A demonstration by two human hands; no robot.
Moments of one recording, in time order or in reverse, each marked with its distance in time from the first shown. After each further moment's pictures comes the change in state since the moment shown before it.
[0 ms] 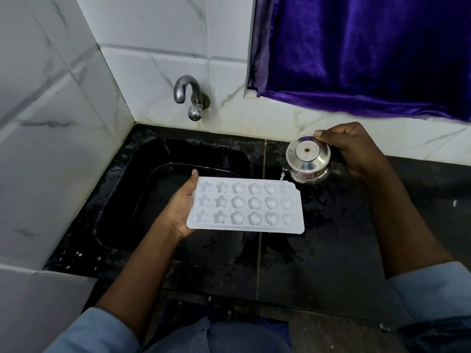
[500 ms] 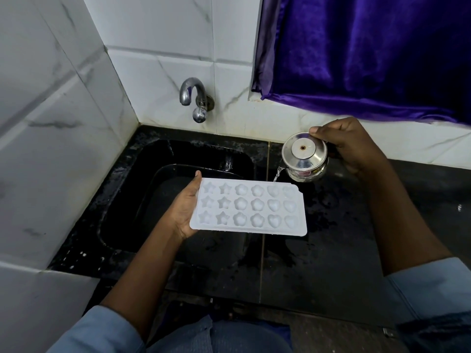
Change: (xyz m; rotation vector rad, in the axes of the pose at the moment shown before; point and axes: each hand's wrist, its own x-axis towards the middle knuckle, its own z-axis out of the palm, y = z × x) left_hand -0.001 0.003 -0.001 -0.007 -0.014 -0.015; right_hand 0.009 -0.014 0.018 -0.036 -0.013 -0.056
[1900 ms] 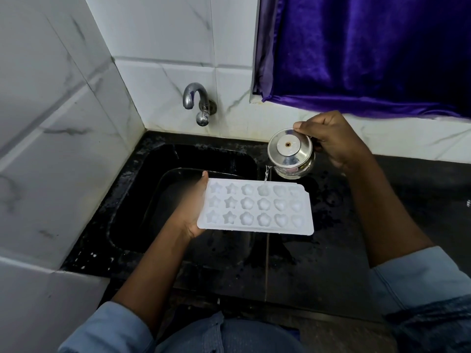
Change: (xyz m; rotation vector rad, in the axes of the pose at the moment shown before) left_hand 0.004 -0.007 0.002 0.005 -0.008 0.026; right_hand -0.010 -0.021 0.030 0.068 -0.093 -0.034
